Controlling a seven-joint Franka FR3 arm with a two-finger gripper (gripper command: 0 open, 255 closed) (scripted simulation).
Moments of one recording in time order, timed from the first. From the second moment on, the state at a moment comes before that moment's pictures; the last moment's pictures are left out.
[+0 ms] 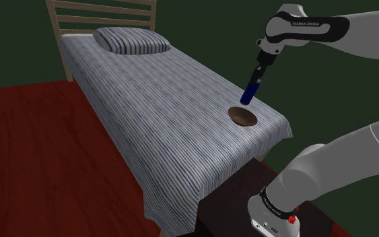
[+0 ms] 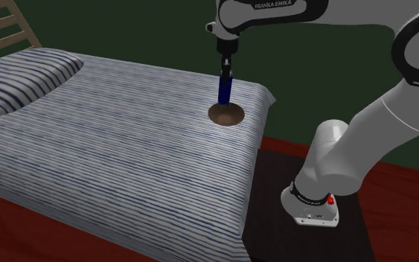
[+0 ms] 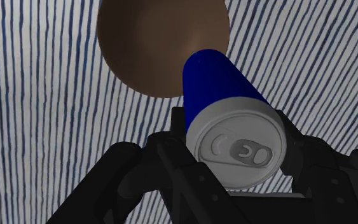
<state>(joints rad) -0.10 -0.33 -0.42 -2.10 -0.13 1.79 -0.65</state>
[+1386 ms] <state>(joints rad) -0.12 -0.22 -0.51 -2.19 -0.11 1.99 -0.77</state>
